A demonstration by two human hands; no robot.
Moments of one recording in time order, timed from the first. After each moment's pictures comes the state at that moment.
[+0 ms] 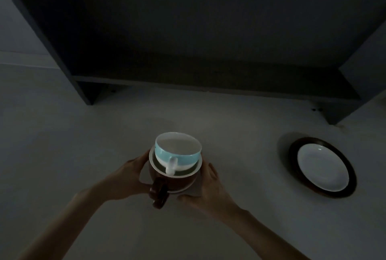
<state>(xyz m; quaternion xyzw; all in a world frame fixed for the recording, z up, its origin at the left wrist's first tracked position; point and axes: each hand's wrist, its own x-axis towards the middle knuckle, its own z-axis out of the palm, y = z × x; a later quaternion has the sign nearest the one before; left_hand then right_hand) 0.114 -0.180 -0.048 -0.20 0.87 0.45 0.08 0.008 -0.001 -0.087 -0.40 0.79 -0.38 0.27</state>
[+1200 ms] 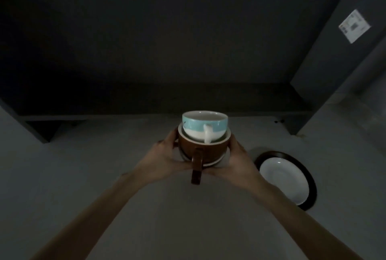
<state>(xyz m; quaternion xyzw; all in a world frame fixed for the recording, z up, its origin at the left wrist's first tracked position) -0.034 -0.107 0.000 -0.13 0.87 0.47 -0.03 -0.119 0.064 -0.008 -0.32 0.80 -0.47 0.18</state>
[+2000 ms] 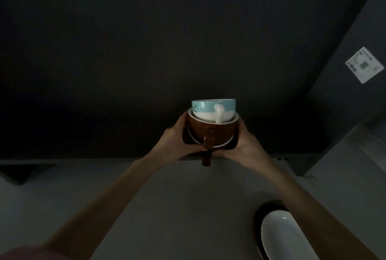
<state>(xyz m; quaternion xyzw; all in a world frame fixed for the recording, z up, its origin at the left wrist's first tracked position) -0.165 -0.130 0.041 -0.12 0.88 0.46 -0.08 -0.256 0.034 0.035 -0.33 0.81 -0.46 0.16</state>
